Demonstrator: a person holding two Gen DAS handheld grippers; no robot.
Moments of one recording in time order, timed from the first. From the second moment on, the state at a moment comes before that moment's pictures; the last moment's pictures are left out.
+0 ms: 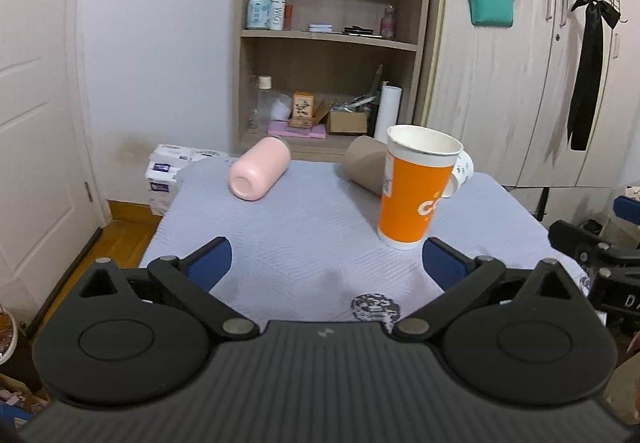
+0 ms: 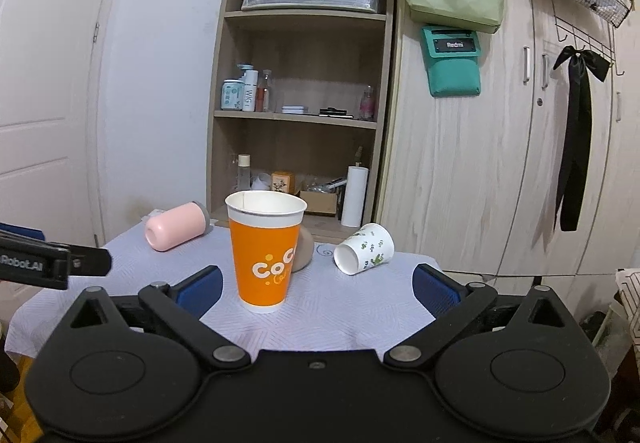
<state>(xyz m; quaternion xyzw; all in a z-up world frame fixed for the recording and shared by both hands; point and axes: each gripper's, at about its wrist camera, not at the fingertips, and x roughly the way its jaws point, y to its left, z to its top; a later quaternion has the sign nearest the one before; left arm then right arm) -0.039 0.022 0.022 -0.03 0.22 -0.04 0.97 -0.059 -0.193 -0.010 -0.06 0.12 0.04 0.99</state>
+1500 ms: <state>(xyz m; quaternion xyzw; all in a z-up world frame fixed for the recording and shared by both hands) -0.038 0.013 0.019 0.01 0.23 -0.01 0.97 -0.052 -0.197 -0.018 -0.04 0.15 0.01 0.99</state>
